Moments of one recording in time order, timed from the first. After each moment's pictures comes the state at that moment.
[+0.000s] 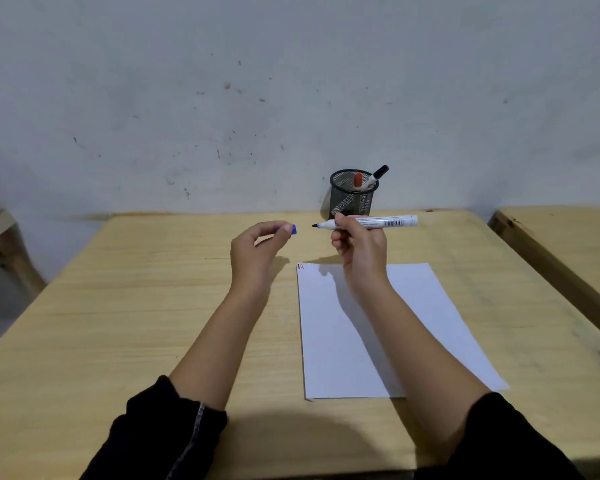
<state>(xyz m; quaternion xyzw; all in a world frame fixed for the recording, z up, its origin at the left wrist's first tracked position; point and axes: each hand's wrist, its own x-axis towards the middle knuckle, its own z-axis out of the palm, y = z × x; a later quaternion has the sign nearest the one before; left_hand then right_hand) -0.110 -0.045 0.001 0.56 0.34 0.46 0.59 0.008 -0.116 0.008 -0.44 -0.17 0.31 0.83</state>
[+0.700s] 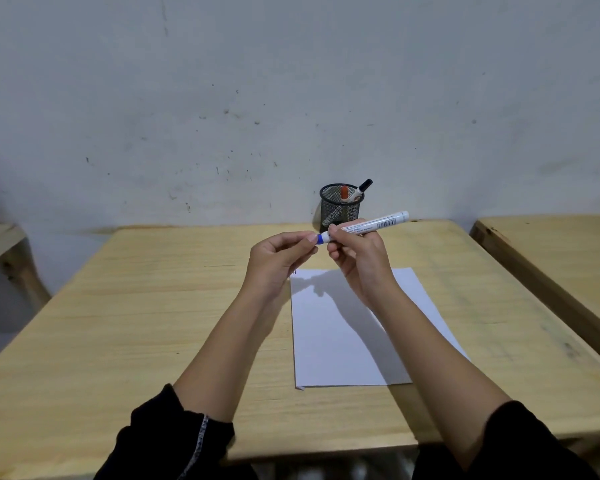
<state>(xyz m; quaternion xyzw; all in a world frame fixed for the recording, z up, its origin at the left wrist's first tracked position) -0.110 -0.085 0.022 0.52 0.22 0.39 0.73 0.002 -0.159 0.029 -0.41 -0.28 0.36 0.79</state>
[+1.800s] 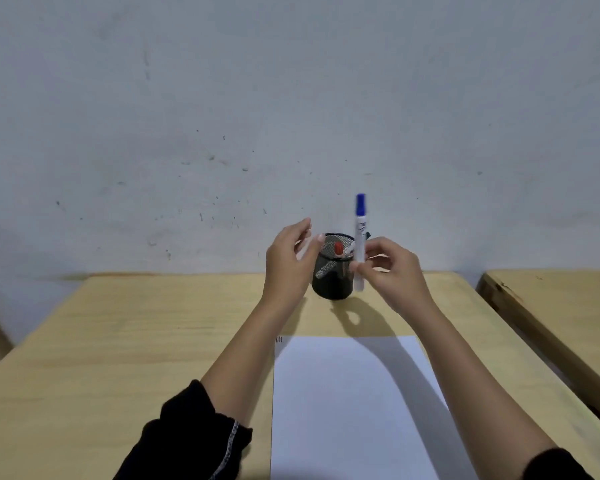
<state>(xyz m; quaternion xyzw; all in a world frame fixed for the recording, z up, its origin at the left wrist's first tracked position) -0.011 -0.022 0.051 0.71 0.25 0.48 0.44 0.112 -0.128 0.050 -0.66 -0.46 0.07 0.59</state>
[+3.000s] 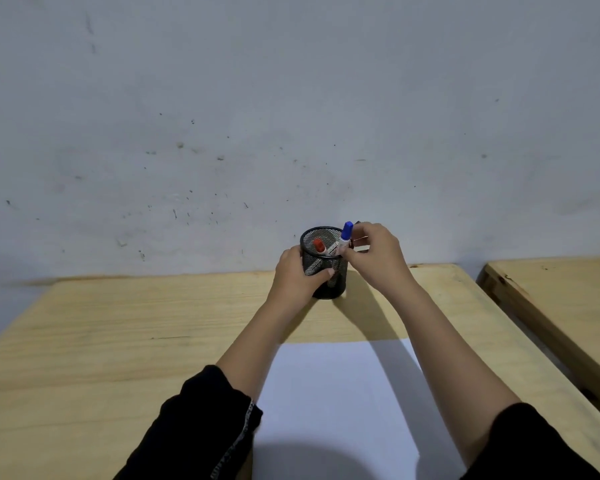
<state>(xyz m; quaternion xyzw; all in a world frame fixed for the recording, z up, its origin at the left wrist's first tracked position) 0.037 0.006 0.000 0.78 0.34 0.30 0.43 0.152 -0.082 0.037 -0.76 -0.45 0.01 0.47</state>
